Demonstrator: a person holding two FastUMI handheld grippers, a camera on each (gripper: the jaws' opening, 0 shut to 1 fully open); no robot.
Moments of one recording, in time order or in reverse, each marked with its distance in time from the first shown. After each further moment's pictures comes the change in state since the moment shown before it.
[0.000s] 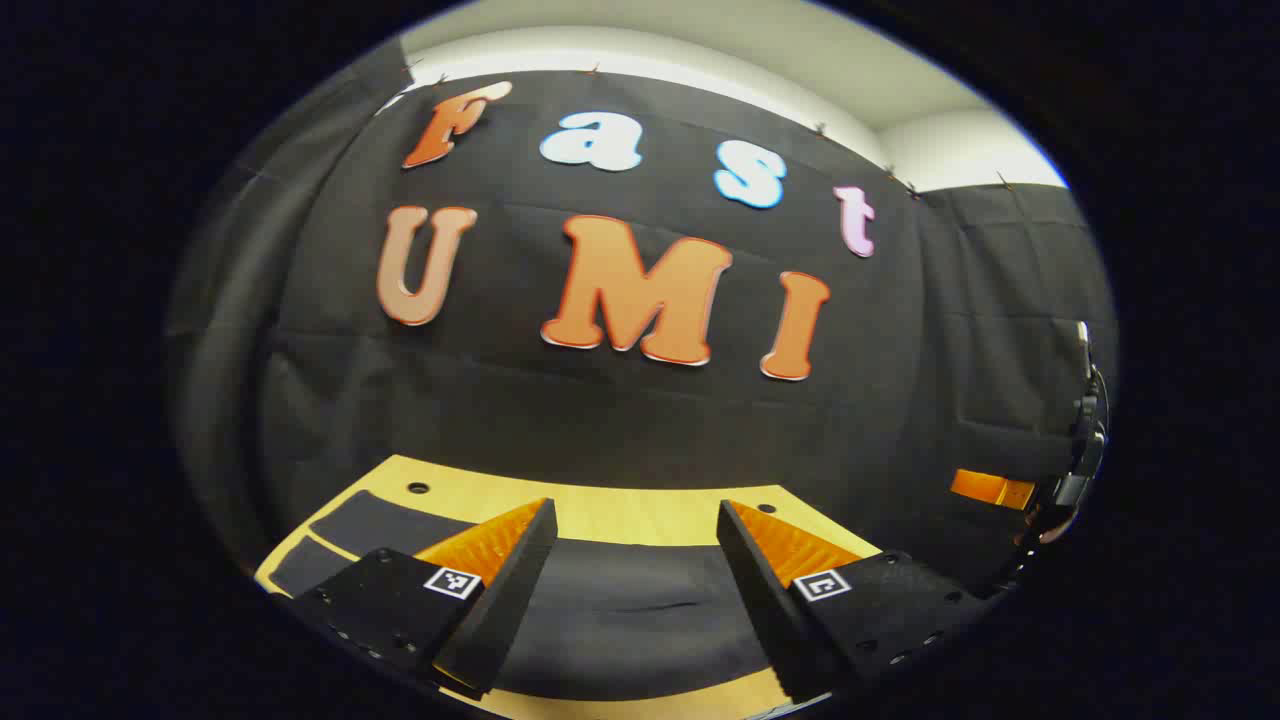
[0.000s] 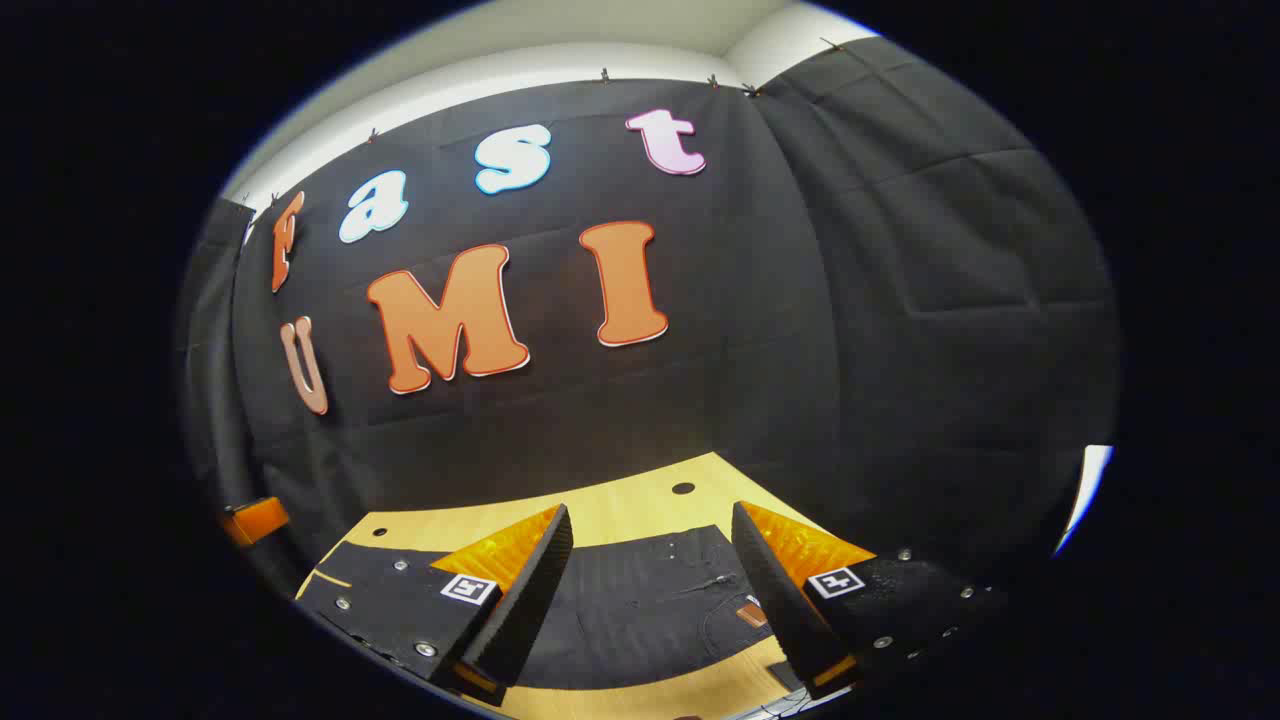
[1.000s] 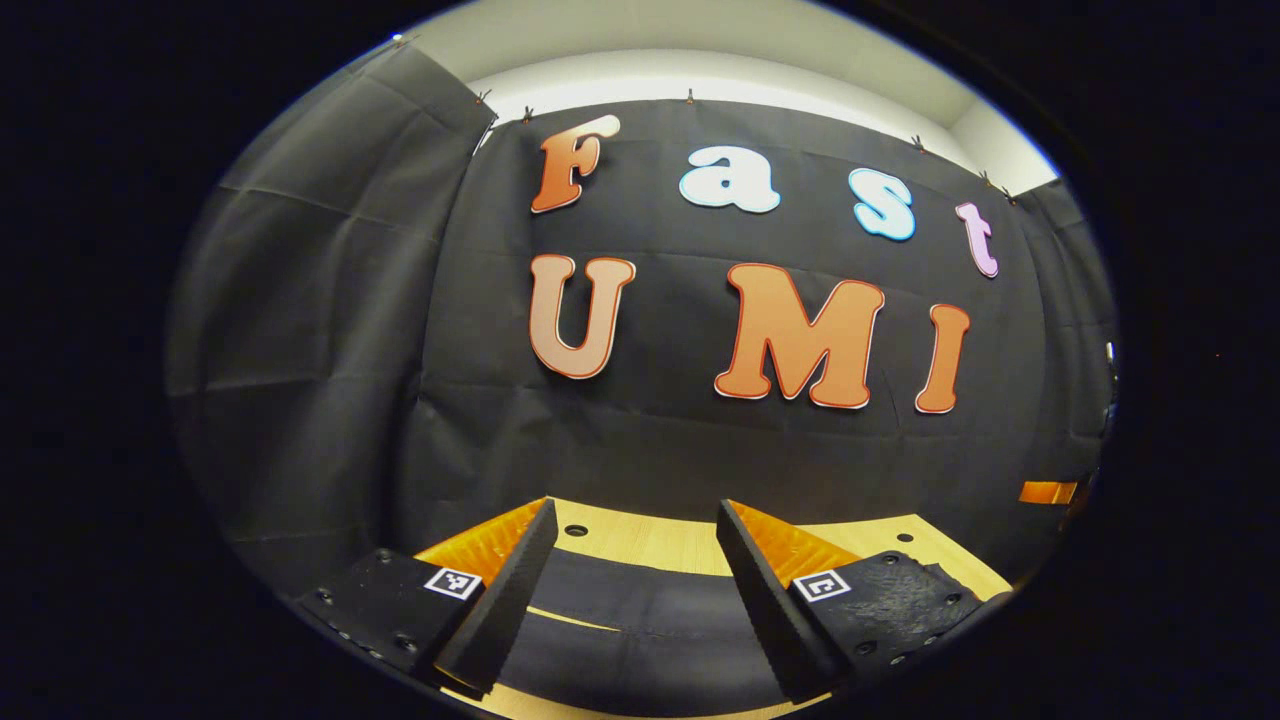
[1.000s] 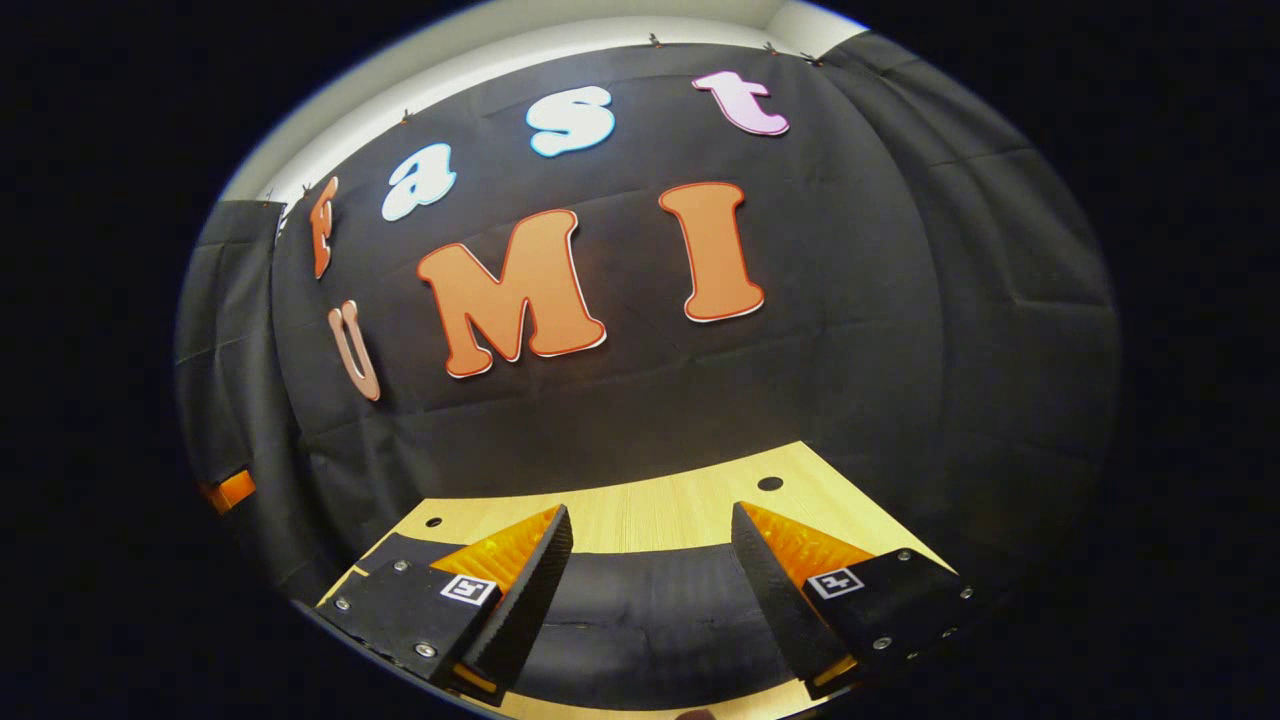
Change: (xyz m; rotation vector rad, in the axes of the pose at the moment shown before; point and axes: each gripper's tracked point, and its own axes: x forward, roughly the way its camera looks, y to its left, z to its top) left arm -0.029 0.143 0.070 0.040 -0.078 0.323; right arm 0.075 0.074 -0.010 0.025 0.146 0.236
